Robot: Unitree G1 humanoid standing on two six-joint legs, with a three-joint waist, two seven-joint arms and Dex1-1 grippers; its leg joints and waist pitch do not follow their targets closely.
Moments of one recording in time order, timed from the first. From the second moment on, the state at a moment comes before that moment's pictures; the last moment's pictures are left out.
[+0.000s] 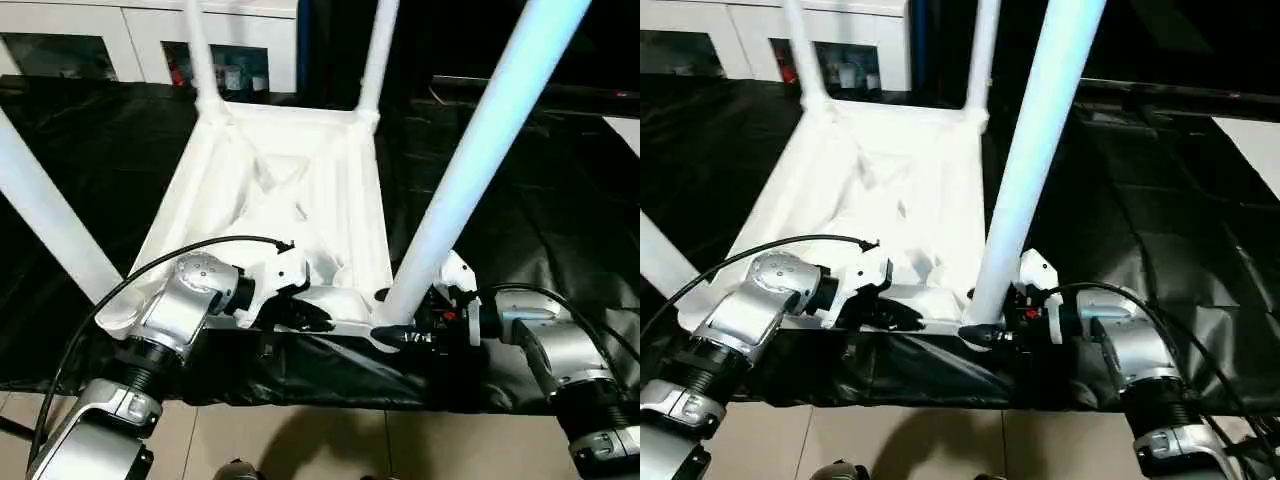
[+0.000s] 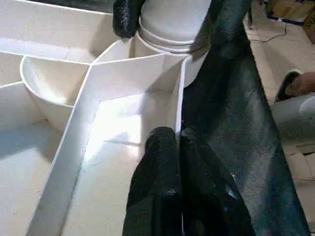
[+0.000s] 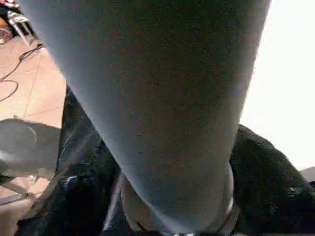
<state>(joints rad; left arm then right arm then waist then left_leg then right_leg) -0.57 0.34 -0.28 0.48 0.05 0.16 -1.35 -0.40 -0.40 0.14 0.46 0.17 0.12 1.34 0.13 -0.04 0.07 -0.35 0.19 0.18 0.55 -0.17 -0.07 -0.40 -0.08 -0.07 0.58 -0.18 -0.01</state>
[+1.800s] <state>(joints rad) -0.48 0.27 -0.21 0.35 0.07 0.26 -1.14 -0.43 -0.25 0.05 0.57 0.14 0.02 1.01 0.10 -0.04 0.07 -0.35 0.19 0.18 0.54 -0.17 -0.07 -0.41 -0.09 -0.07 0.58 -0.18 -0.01</state>
